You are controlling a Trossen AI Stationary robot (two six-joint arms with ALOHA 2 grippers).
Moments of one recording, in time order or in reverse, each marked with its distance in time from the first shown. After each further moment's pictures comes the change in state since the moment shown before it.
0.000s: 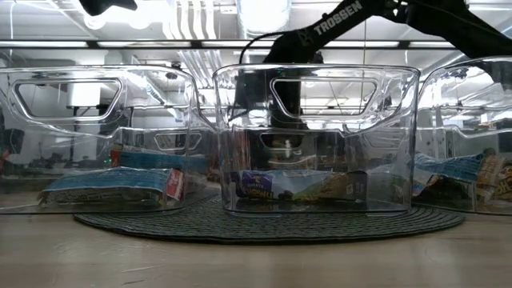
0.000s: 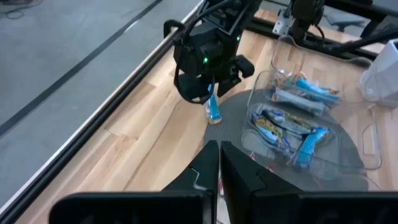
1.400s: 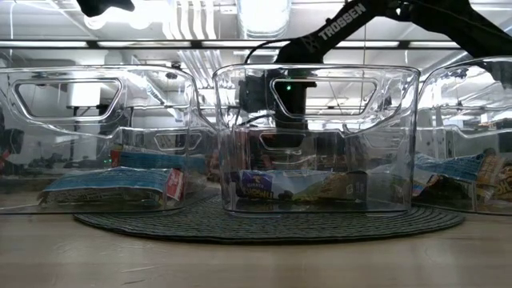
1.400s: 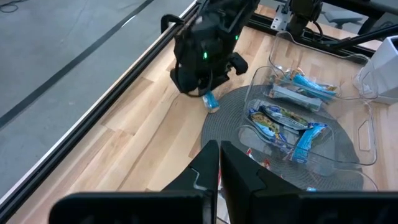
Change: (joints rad) left arm 0.000 -0.002 0.000 -0.020 0.014 -0.011; right arm -0.007 -0.035 -0.118 0.119 0.077 0.005
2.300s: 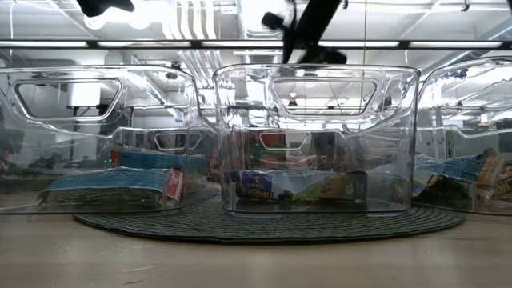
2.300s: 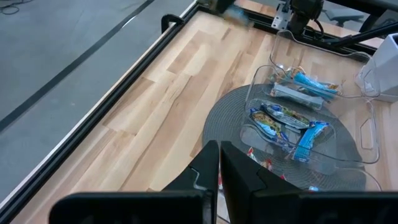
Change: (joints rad) left arm 0.000 0.000 0.000 -0.003 -0.003 0.011; right arm 0.025 -0.481 0.040 -0.029 0.028 -0.756
